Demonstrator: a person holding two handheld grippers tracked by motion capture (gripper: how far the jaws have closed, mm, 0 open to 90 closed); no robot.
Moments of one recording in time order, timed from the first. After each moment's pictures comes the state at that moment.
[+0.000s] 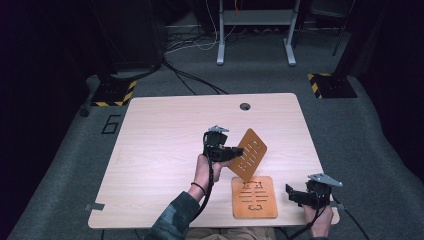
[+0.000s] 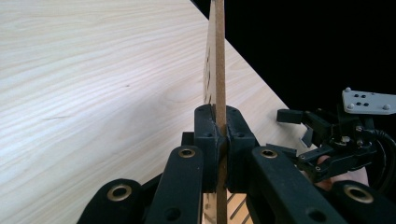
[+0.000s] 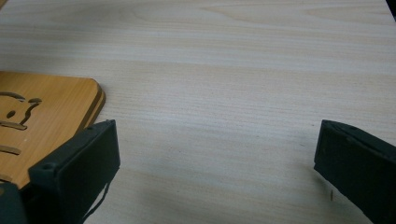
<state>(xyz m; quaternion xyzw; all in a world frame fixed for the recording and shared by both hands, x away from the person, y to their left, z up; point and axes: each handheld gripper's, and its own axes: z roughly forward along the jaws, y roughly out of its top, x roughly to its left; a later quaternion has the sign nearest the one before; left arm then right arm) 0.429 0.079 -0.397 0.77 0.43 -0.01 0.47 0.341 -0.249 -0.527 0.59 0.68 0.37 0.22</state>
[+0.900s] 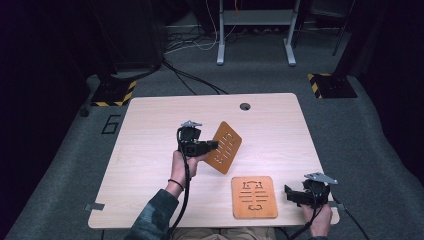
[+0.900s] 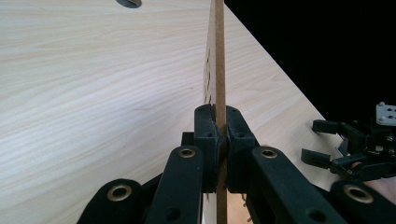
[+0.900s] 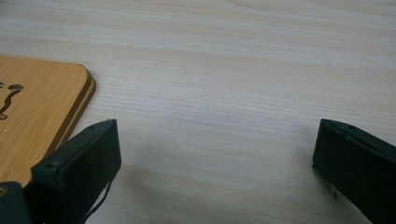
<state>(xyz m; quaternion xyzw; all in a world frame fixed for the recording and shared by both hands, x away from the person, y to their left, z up) 0.437 0.149 -0.386 0.75 0.47 0.04 0.46 0.345 -0.244 -0.529 0.59 0.70 0.33 0.22</state>
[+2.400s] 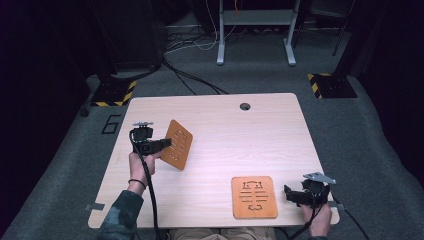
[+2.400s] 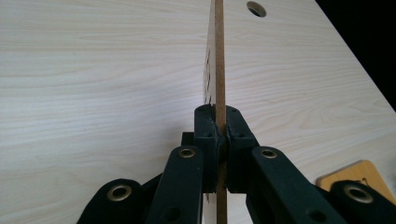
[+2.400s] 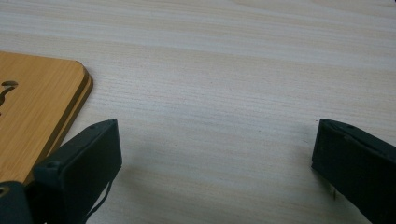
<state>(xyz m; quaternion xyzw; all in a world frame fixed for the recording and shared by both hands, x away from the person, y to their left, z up) 0.444 0.274 -0.397 0.69 0.59 0.10 0.41 0.346 -0.242 -0.529 0.59 0.70 0.32 0.23</state>
